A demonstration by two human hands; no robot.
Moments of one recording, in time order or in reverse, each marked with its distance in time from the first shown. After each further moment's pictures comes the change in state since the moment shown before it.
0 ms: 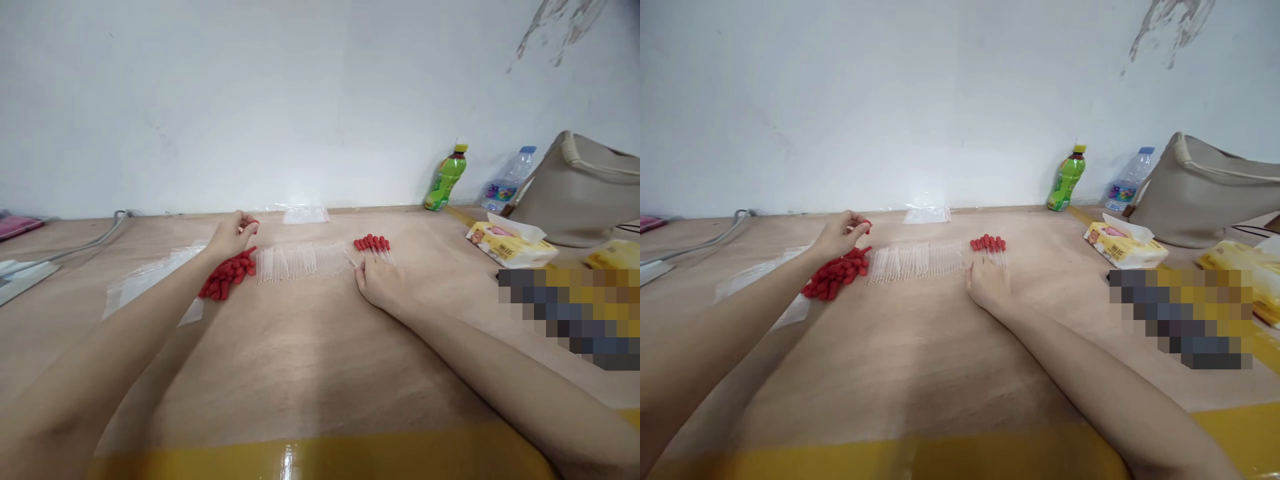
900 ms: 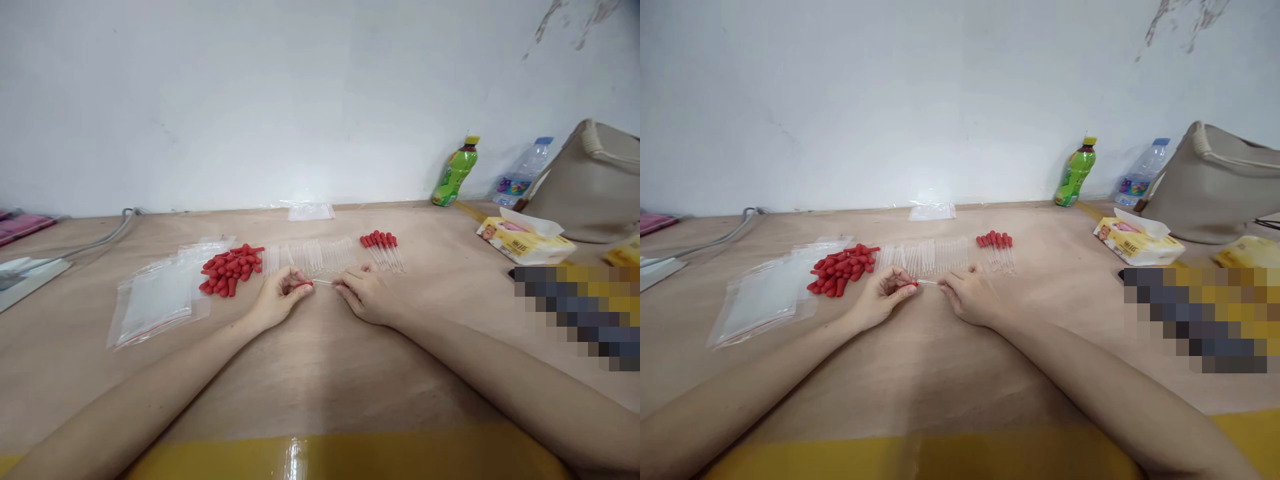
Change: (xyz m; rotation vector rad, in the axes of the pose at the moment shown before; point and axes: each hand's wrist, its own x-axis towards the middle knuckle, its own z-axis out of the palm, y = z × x) left_hand -0.111 0.071 0.059 -0.698 -0.251 -0.039; right_hand -0.020 -0.028 -0.018 0.301 0.035 -0.562
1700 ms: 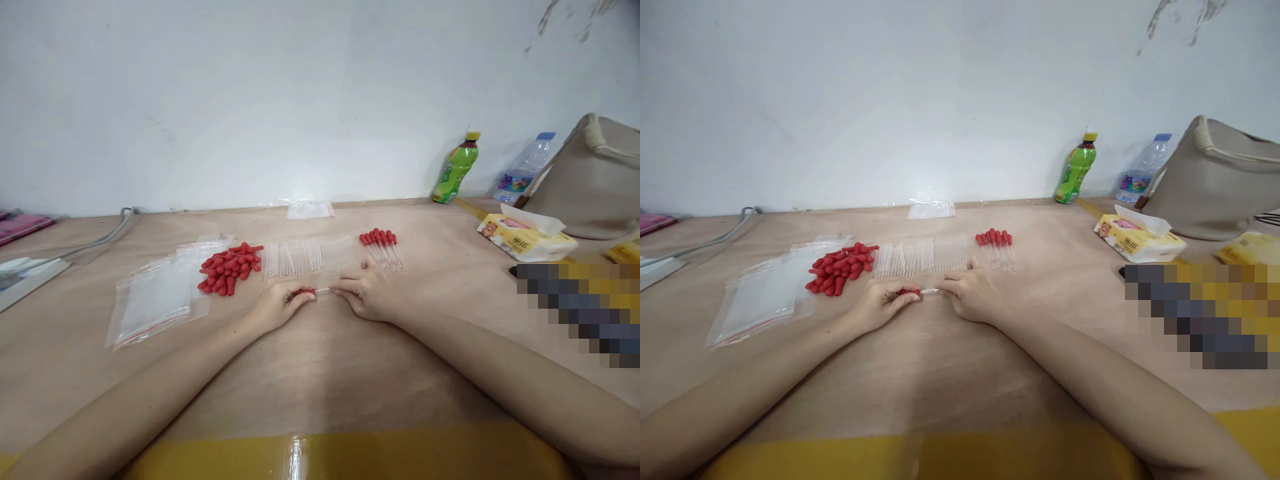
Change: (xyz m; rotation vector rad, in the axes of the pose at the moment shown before) left_hand -0.004 0.005 -0.003 0.508 -0.105 0.233; right_hand 0.001 0.005 -0.001 -0.010 -0.041 -0.094
